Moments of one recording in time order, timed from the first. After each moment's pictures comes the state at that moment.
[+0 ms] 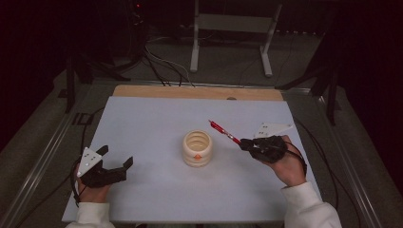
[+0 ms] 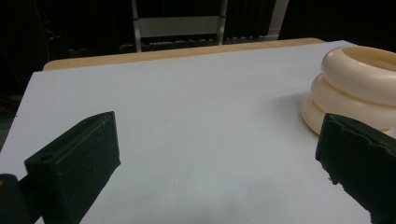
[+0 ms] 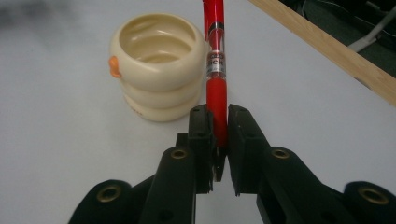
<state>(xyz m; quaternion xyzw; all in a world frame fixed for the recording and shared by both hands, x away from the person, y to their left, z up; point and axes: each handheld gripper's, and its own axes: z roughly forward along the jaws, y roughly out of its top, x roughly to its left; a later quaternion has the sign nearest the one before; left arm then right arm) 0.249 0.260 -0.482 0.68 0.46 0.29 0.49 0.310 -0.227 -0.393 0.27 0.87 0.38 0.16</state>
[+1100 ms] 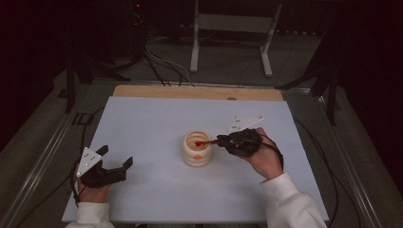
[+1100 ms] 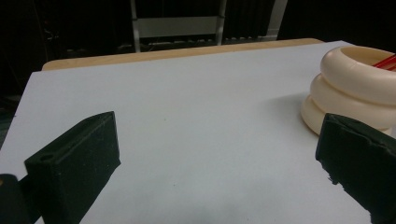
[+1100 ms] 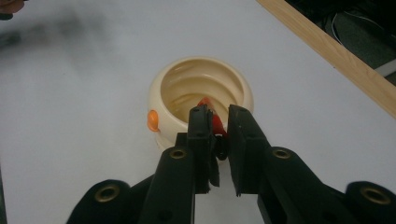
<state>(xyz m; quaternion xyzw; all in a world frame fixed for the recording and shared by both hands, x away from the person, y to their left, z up) 0.249 0.261 -0.483 0.68 0.46 0.29 0.50 0.323 -0.168 -0.383 0.23 0.88 0.38 0.14</state>
